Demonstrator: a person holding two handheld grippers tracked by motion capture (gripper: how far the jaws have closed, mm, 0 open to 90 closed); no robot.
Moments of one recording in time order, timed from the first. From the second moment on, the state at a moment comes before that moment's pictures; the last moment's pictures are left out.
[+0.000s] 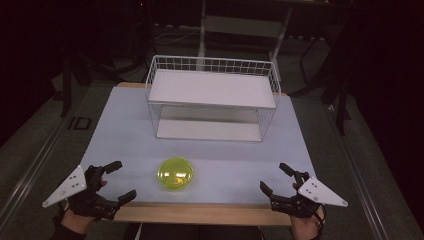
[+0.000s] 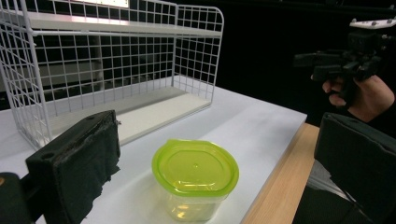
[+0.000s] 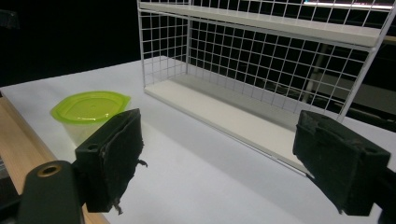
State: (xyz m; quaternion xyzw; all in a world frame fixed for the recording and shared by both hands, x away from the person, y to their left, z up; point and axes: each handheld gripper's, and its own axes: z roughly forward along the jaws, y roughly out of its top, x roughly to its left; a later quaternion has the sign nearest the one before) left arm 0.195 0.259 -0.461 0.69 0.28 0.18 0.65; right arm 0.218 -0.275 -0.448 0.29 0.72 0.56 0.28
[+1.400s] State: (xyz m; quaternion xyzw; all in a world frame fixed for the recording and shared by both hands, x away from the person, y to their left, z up) left arm 0.233 0.238 -0.485 0.78 0.45 0.12 0.41; right arm 0.215 -0.265 -0.449 0.28 0.73 0.57 0.27
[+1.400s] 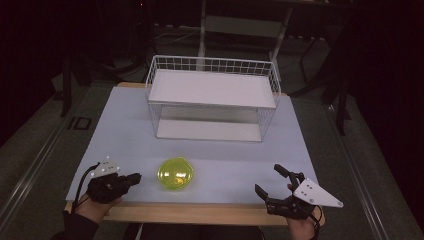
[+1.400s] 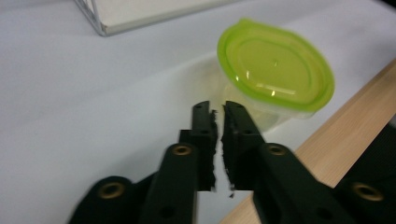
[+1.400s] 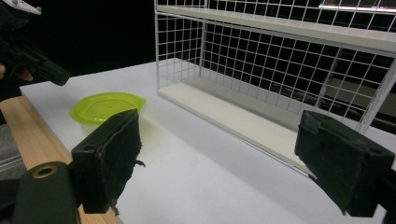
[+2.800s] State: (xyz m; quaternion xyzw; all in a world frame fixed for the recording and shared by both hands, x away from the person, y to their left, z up) left arm 0.306 0.162 -0.522 0.80 0.44 0.02 0.41; right arm 0.220 -0.258 -0.454 0.27 0.74 0.56 0.26
